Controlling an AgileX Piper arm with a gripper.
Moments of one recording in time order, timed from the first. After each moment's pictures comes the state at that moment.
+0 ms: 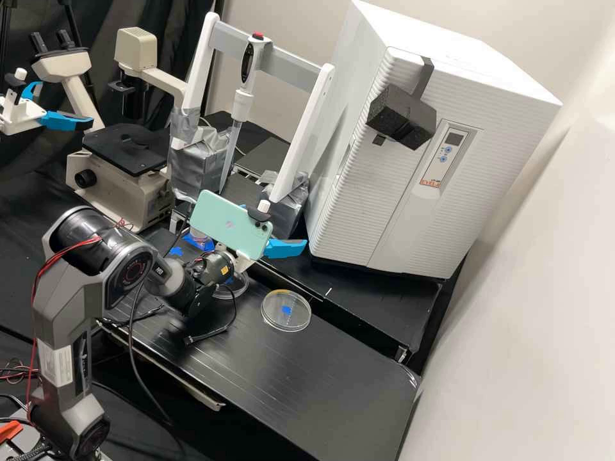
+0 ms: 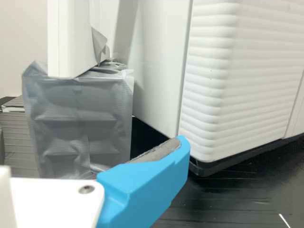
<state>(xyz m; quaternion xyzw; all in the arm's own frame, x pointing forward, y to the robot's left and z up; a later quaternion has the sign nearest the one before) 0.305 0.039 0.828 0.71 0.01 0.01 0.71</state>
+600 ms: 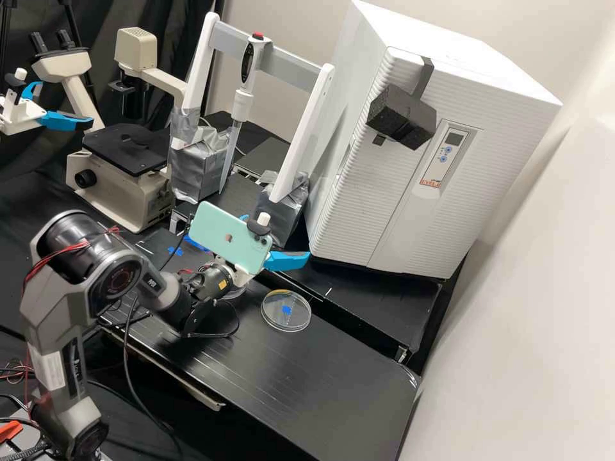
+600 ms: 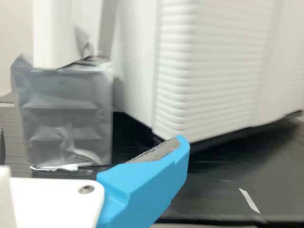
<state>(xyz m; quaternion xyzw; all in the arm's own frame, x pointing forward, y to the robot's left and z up) 0.269 0.018 0.844 0.71 -0.01 0.03 0.70</state>
